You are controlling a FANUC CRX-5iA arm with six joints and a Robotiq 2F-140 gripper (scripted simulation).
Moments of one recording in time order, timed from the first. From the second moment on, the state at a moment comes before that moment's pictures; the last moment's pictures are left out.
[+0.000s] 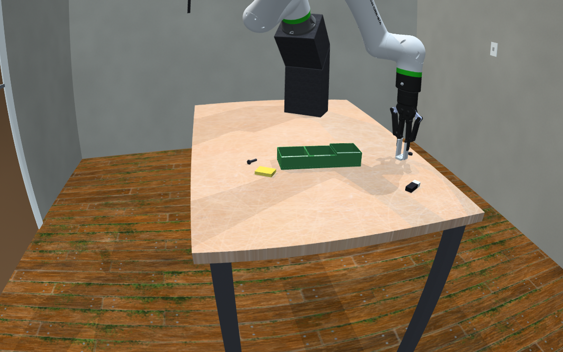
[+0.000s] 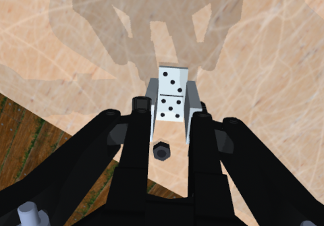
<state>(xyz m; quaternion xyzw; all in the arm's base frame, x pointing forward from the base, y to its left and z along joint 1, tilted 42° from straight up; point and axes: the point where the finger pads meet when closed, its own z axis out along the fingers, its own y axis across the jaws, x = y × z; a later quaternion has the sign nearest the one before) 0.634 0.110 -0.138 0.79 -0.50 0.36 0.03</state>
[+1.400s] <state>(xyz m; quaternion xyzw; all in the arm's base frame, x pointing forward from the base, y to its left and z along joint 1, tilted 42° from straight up) 0.613 0.126 -0.109 0.79 -0.50 0.36 0.03</state>
